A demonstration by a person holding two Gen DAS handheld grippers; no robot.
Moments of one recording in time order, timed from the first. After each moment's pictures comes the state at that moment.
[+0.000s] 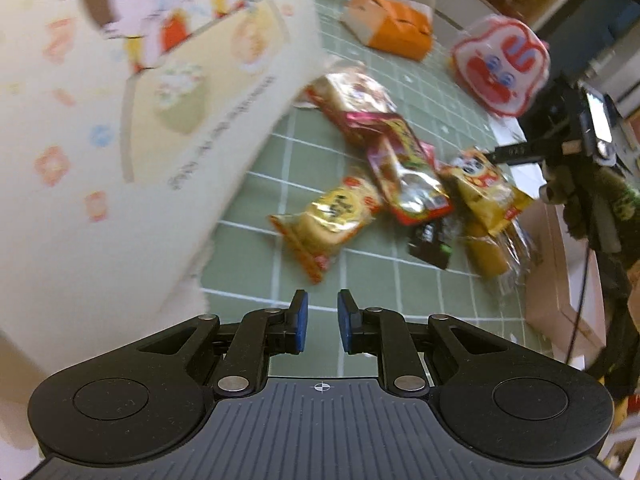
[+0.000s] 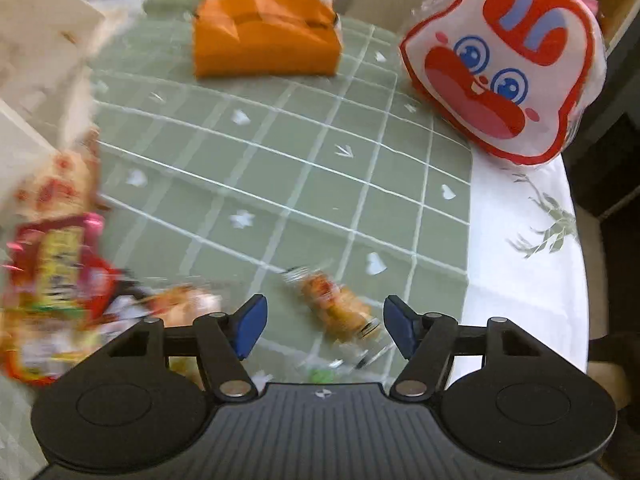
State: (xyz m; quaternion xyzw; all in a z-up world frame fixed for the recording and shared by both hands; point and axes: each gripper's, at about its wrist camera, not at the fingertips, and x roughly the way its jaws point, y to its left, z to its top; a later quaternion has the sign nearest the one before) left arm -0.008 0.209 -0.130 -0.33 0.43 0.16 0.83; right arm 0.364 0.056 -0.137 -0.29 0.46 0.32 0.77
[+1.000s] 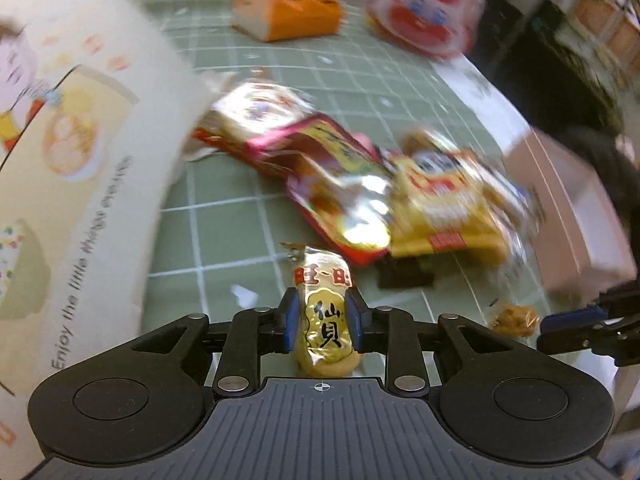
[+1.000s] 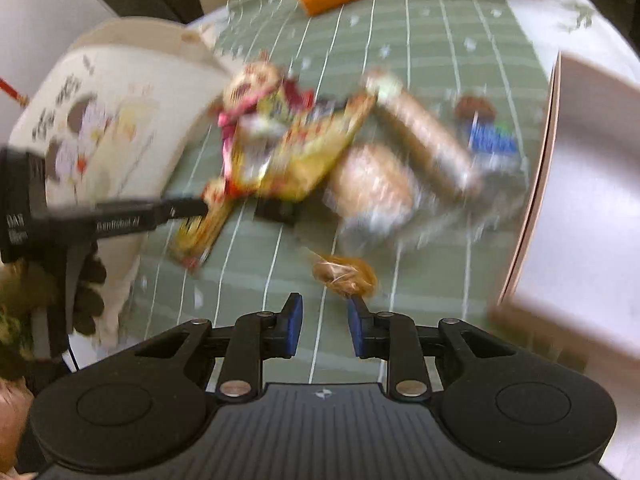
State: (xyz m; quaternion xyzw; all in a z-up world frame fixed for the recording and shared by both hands) left arm 0.078 0.188 -0.137 -0.16 0.47 0.06 0.87; right arm 0.188 -0.070 -0.113 -0.06 0.58 0.40 0.70
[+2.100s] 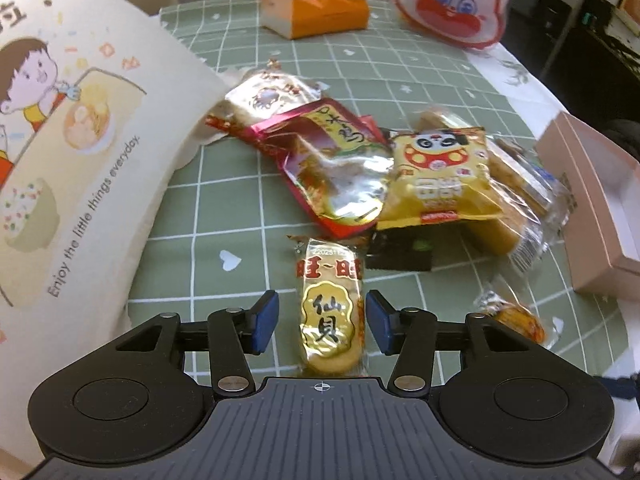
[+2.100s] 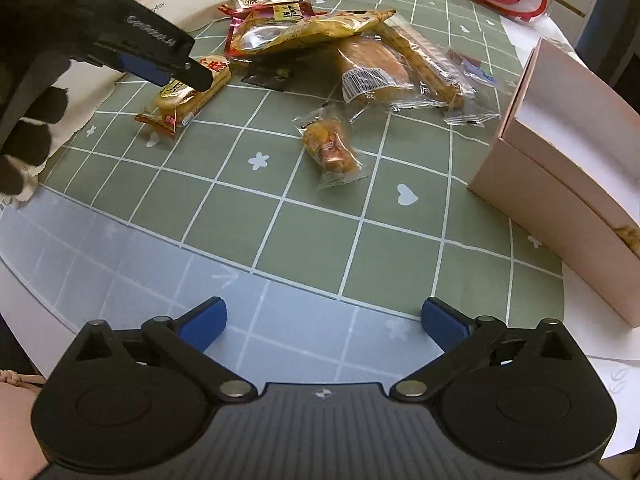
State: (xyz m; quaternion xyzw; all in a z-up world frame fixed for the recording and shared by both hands) left arm 0.085 0.152 -0.142 -0.14 0.48 0.16 0.85; right arm 0.085 -0.104 -0.156 -0.22 0.49 0.37 0.76
